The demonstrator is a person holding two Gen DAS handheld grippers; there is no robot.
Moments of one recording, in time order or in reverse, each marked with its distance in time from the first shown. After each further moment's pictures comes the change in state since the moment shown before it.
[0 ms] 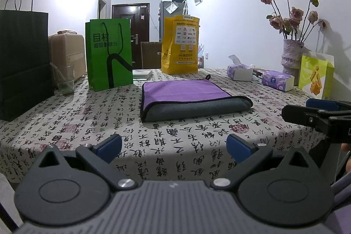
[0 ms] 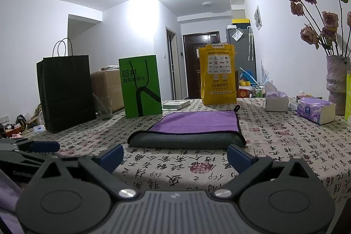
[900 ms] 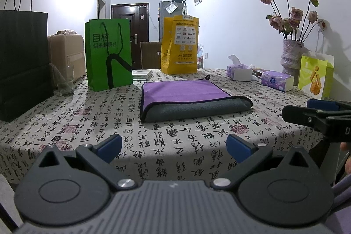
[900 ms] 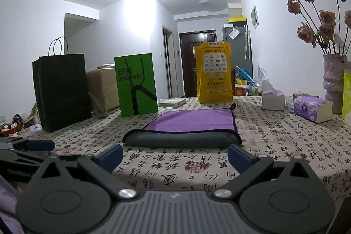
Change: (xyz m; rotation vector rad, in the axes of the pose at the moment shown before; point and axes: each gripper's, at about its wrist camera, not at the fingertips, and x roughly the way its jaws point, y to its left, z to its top) left arm -0.002 -0.003 0.003 0.004 0.001 -0.004; right arm 0.002 0.000 0.001 -0.001 0.007 -0.022
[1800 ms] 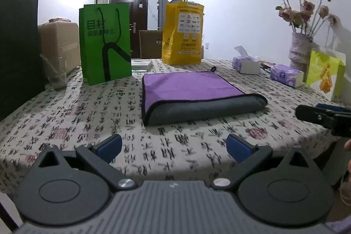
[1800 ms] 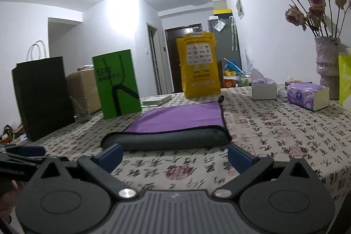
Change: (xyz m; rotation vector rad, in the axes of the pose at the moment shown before) left arm 0.069 0.026 0.017 -0.016 0.063 -0.009; right arm 0.056 -0.039 0.002 0.089 0.031 -0.058
